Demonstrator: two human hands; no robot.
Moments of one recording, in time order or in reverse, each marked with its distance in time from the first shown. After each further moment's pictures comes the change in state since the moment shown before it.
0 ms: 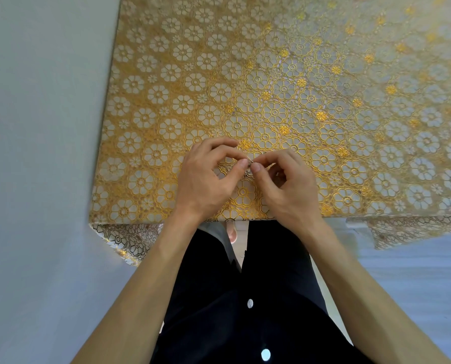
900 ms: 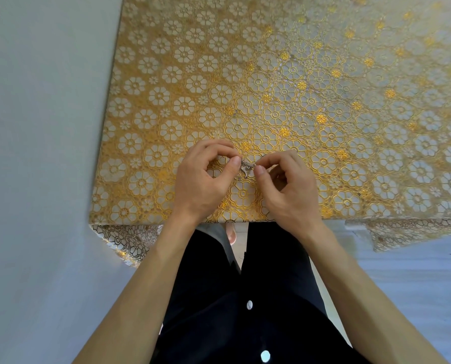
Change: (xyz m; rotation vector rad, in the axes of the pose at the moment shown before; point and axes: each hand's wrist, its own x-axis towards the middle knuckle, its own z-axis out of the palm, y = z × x) left_hand -0.002 0.002 -0.005 -0.145 0.065 -0.055; right_hand 0.000 0.000 -0.001 -0.024 0.014 -0.029
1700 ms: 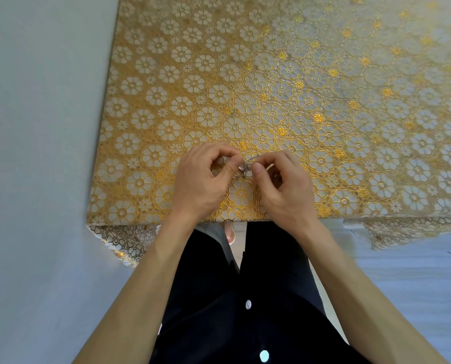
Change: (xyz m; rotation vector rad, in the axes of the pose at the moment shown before) left_hand 0.003 -0.001 0.003 0.077 -0.060 0.011; right_hand 0.000 0.003 0.004 -0.028 0.007 0.025
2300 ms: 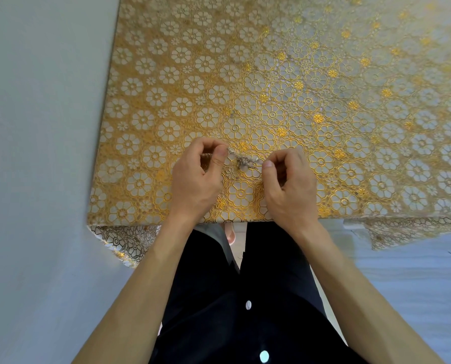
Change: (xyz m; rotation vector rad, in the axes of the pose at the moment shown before) left_hand -0.002 0.001 -0.002 -0.116 0.104 -0.140; right_hand 0.000 -0.001 -0.001 -0.039 0.105 0.019
